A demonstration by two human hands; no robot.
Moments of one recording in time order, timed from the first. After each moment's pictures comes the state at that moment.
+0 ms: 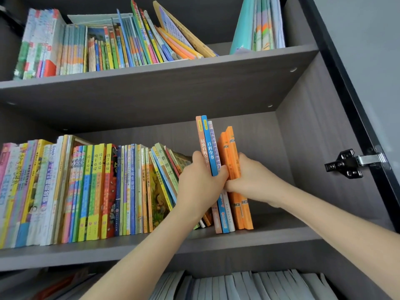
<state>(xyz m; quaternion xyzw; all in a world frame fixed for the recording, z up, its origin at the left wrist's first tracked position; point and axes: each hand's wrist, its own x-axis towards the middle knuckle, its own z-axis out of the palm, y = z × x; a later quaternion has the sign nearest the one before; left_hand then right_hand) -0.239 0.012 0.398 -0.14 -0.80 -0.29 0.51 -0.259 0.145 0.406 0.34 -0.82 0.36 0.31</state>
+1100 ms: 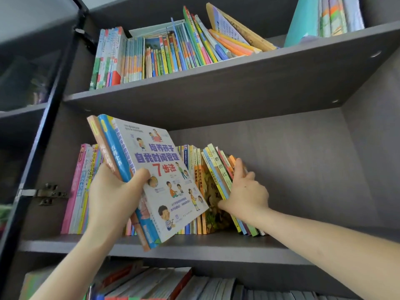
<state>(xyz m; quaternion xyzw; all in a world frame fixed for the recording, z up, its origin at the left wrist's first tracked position) -0.131 -0.147 0.379 -0.04 -0.61 -0.45 0.65 -0.310 0.001 0.394 0.18 -0.86 0.21 0.43</state>
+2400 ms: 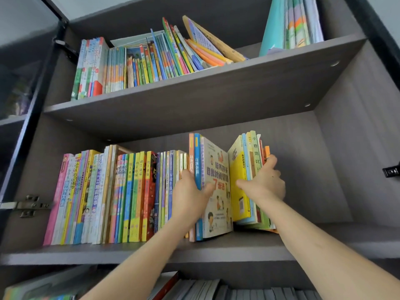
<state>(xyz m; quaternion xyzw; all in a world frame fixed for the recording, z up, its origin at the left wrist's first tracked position) -0.246 -0.067 0.393 -0.04 -0.78 -0.34 0.53 -0.318 0.074 0.409 0.08 -0.76 0.49 0.41</state>
